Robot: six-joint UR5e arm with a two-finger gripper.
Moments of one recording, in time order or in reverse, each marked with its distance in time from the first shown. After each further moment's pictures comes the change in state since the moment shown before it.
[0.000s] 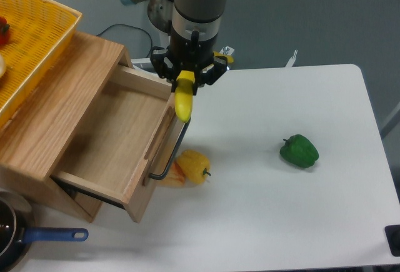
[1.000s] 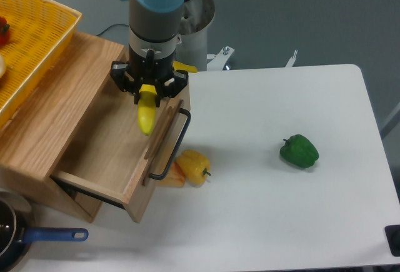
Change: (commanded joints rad) arm -0.109 -0.031 -0.002 0.021 -0.003 -0.136
